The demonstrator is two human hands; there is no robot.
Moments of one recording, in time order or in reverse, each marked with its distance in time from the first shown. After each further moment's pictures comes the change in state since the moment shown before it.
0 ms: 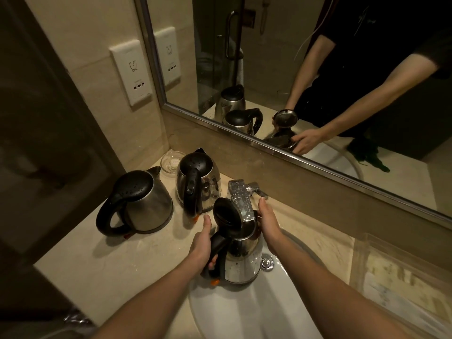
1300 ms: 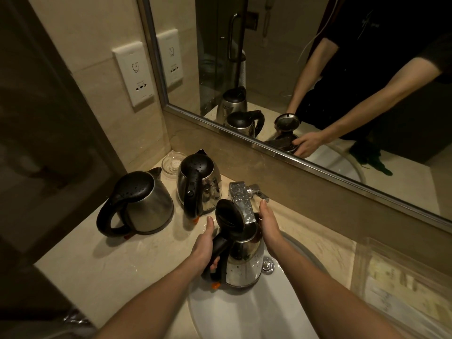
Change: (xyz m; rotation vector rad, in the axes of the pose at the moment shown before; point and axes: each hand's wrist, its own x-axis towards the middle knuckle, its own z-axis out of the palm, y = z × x) left_hand 0.005 0.000 0.002 0.016 -0.043 -0.037; right_hand 0.002 0.000 0.002 0.003 0.030 0.039
